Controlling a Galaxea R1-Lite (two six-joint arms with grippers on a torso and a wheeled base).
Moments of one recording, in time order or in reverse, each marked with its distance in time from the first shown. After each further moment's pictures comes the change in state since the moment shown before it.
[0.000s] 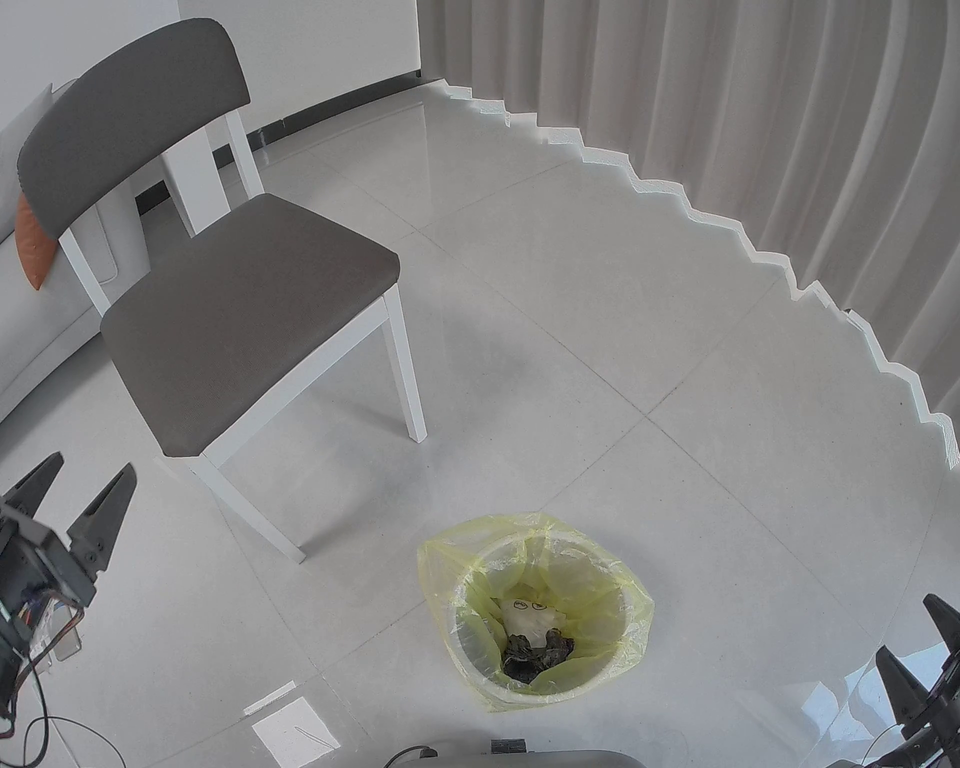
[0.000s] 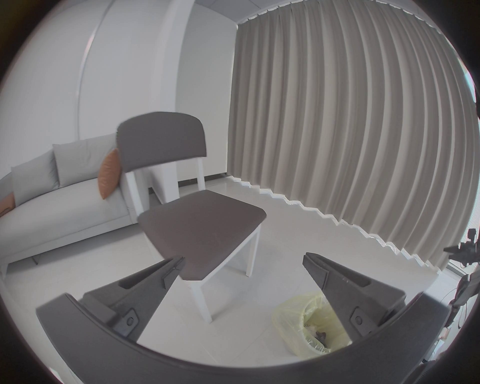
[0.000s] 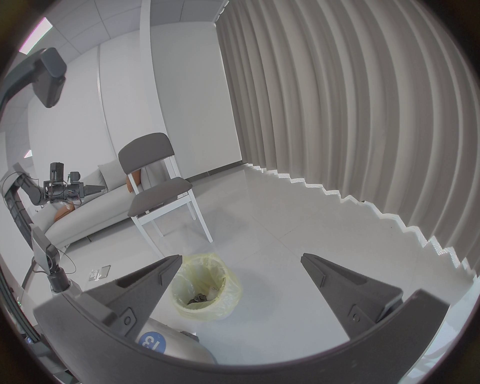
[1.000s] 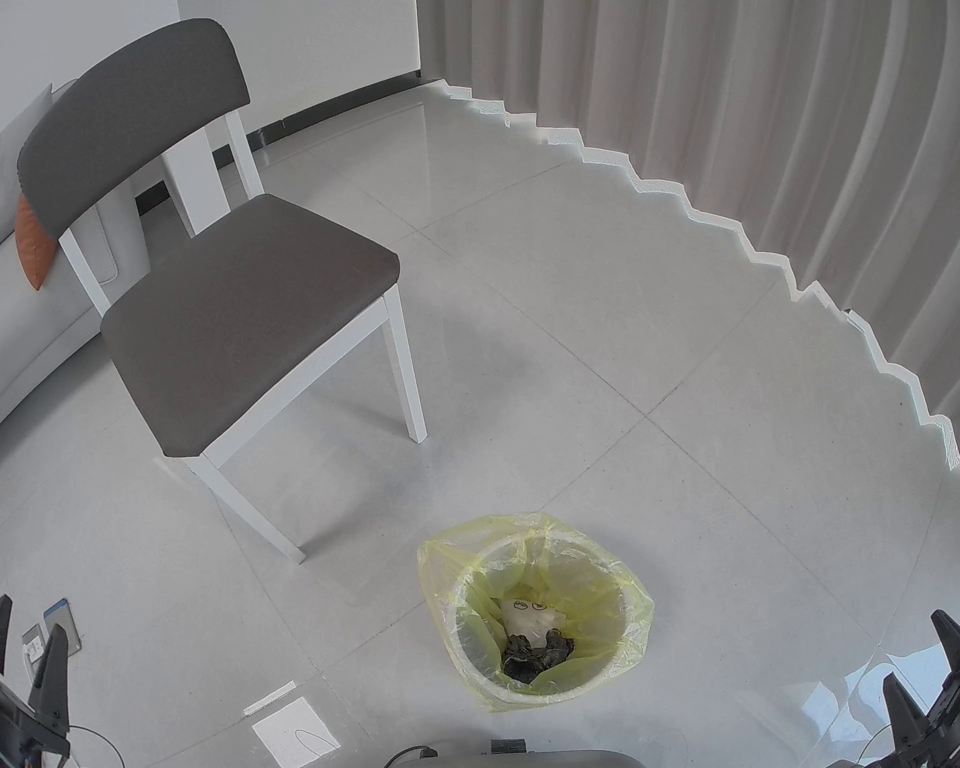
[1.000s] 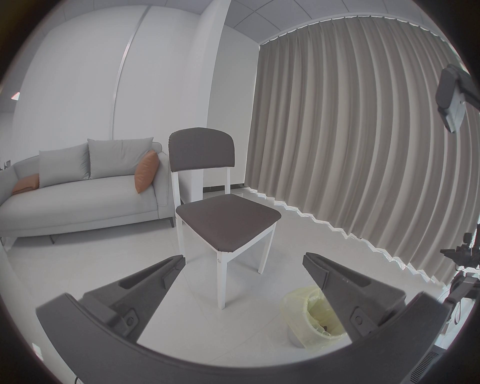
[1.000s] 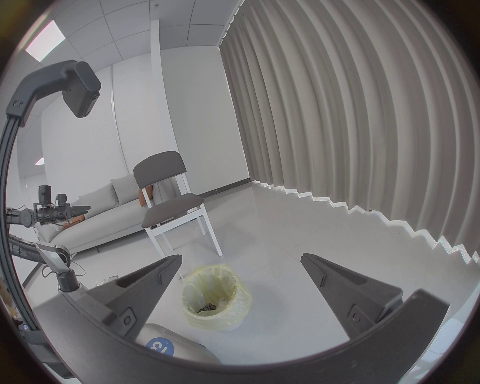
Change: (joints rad) left arm 0.298 -0.689 0.091 0.522 -0.208 -0.081; right arm 0.082 -0.233 0.011 0.097 -0.048 0.010
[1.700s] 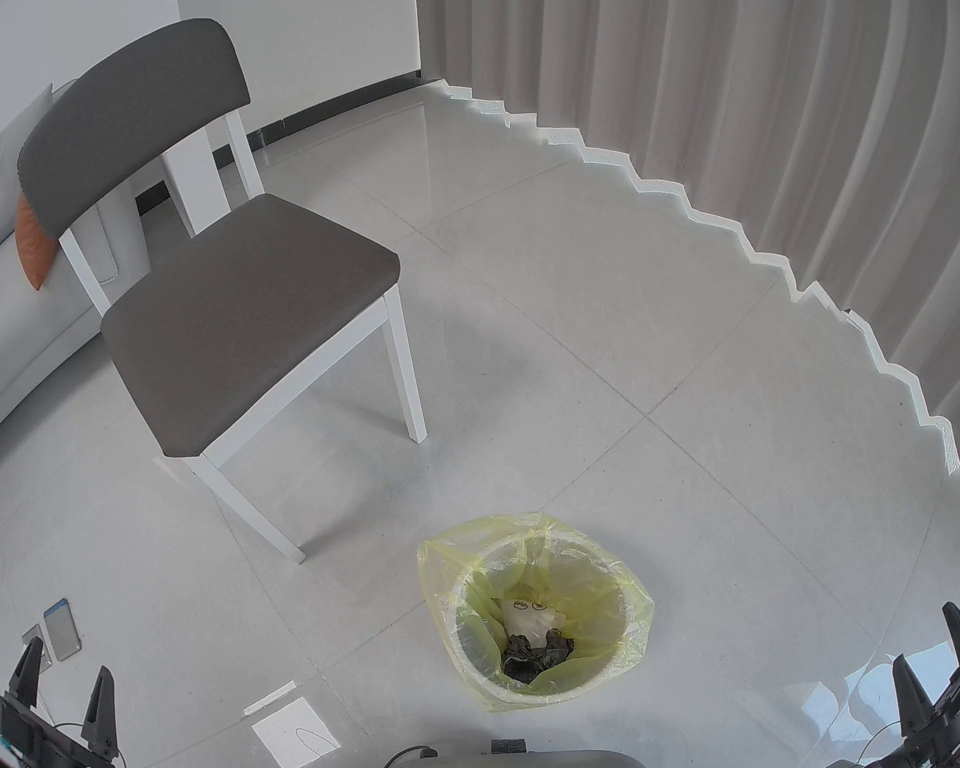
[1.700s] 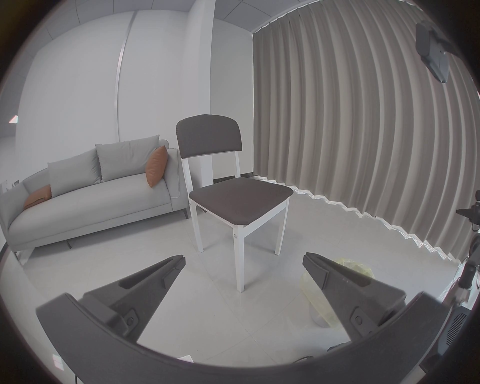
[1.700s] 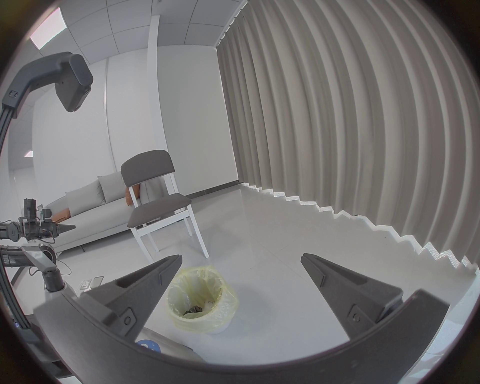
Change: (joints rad) left arm 0.037 -0.121 0.168 0.026 0.036 0.092; right arm 0.000 0.000 0.000 -0.002 -0.100 -0.024
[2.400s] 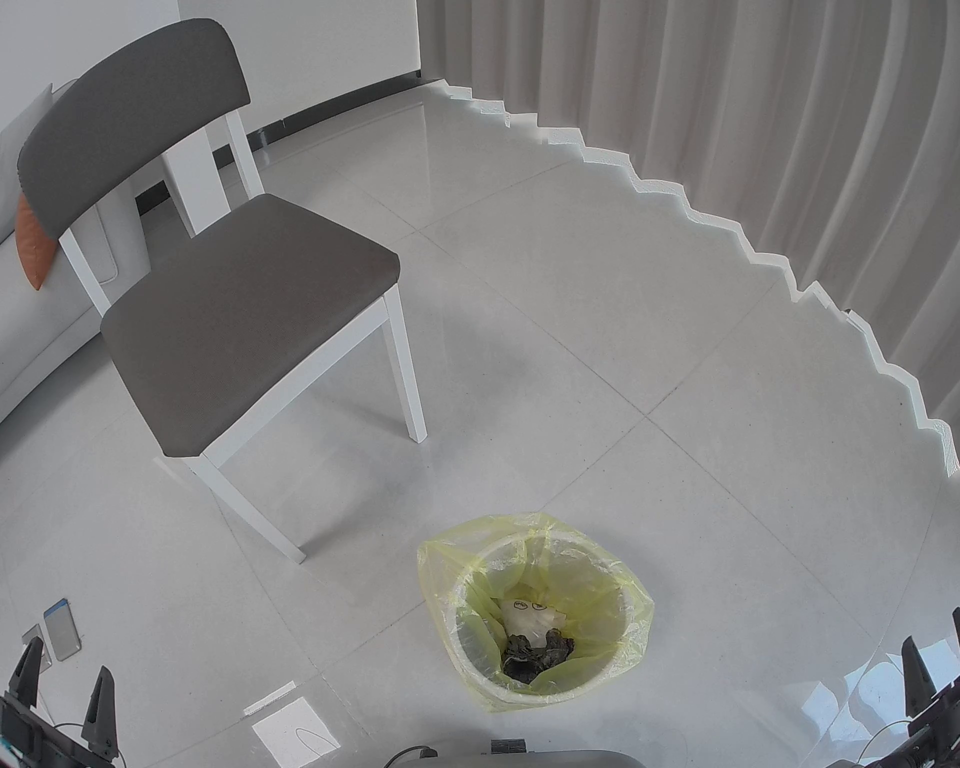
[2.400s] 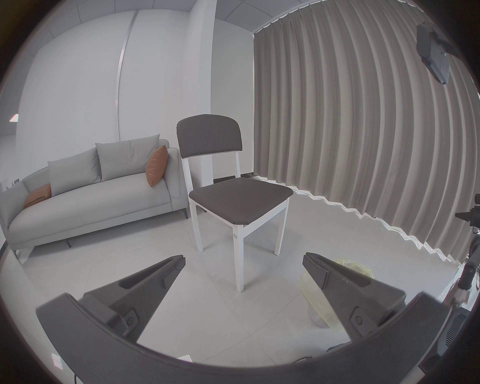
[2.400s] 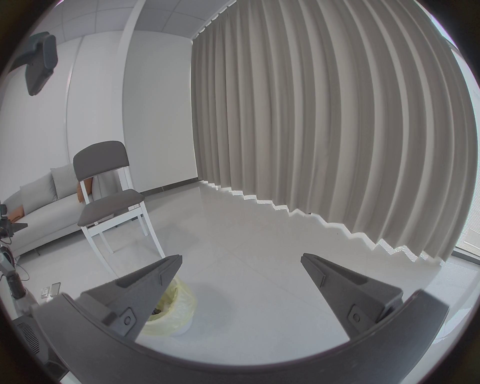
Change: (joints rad) left arm 0.000 -0.001 0.000 0.000 -0.001 0.000; right arm -0.001 0.001 -0.002 0.074 -0.245 -0.004
